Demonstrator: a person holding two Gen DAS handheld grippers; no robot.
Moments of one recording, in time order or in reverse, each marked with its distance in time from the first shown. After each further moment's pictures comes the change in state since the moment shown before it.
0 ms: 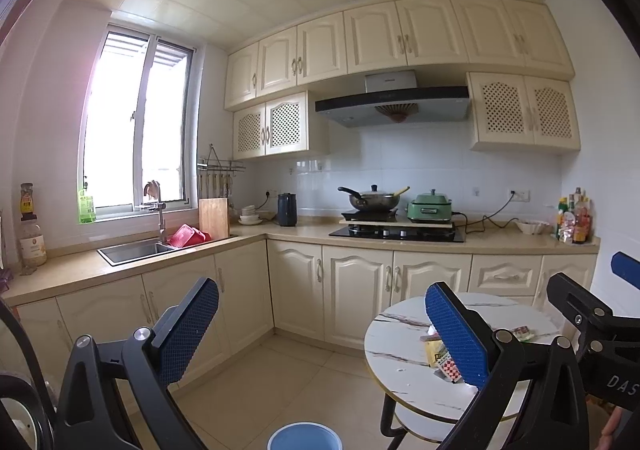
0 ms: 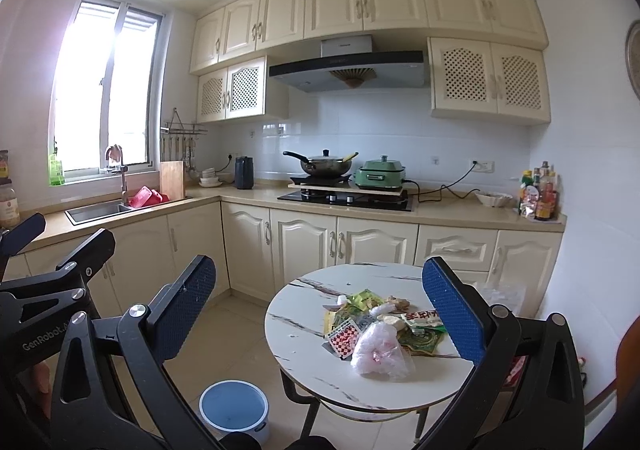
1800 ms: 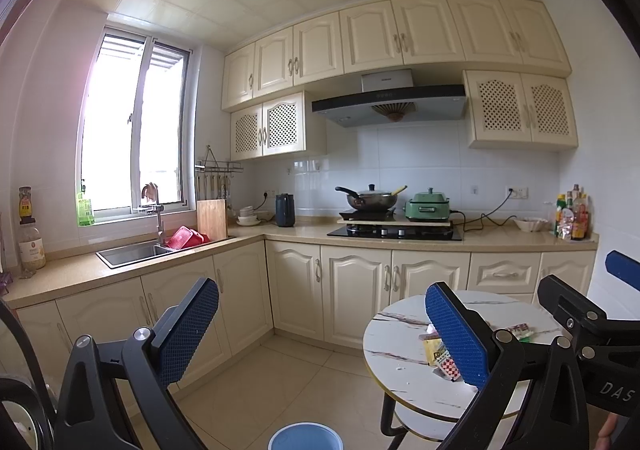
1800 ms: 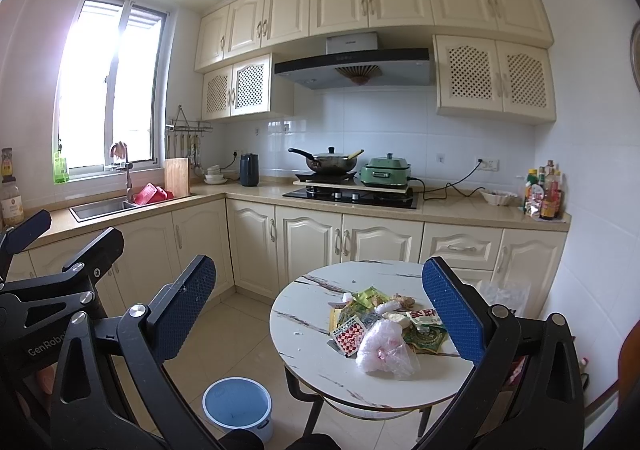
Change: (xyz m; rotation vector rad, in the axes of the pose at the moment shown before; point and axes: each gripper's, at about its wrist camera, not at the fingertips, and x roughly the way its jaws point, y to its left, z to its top) left arm 0.001 -0.002 -0.003 0.010 -0.004 -0.005; right arm -0.001 0.005 -0.001 -0.006 0.012 0.025
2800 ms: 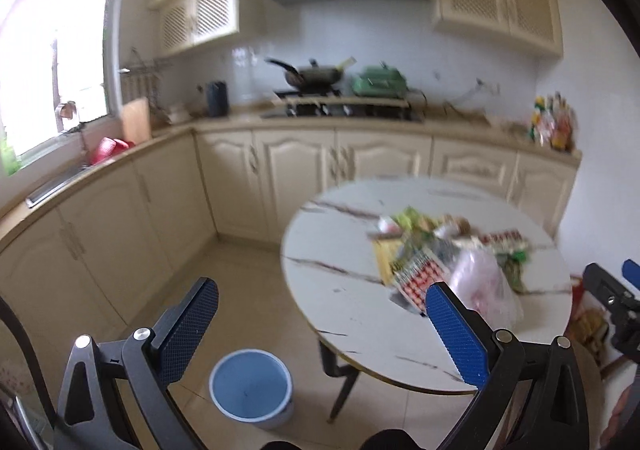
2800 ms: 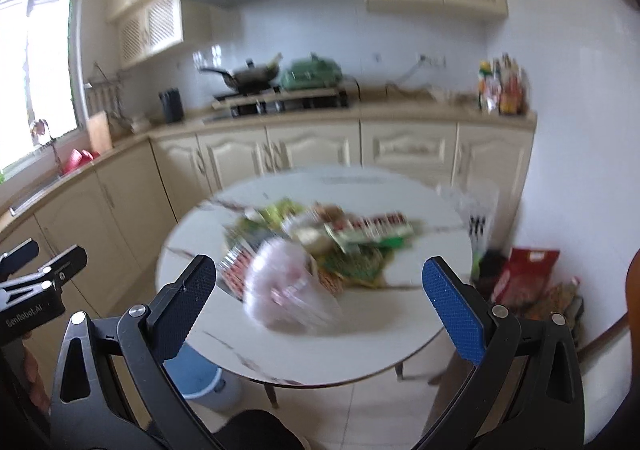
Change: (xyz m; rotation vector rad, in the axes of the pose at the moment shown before) left arm 0.209 -0.085 -0.095 0.073 0.443 -0.196; right arm 0.136 -0.153 -0.102 0.170 0.324 -0.158
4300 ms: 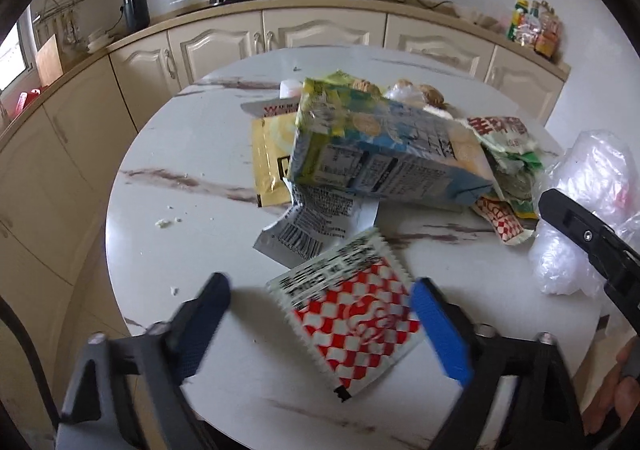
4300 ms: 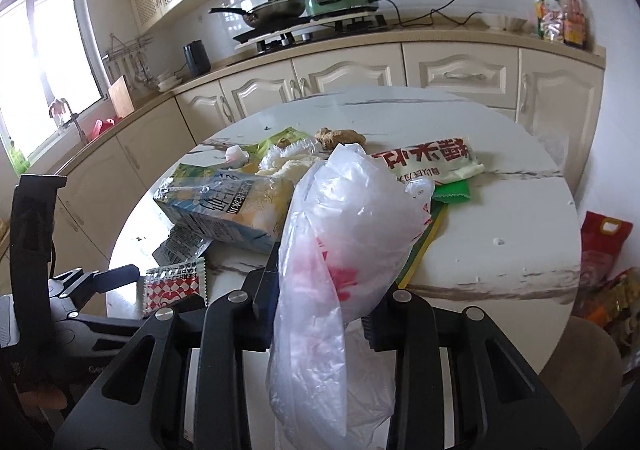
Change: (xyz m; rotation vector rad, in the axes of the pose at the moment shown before) left arm 0.242 -0.020 0.036 0.067 0.343 -0.149; right arm 0.158 -0.052 -0.033 0.010 0.193 0.223
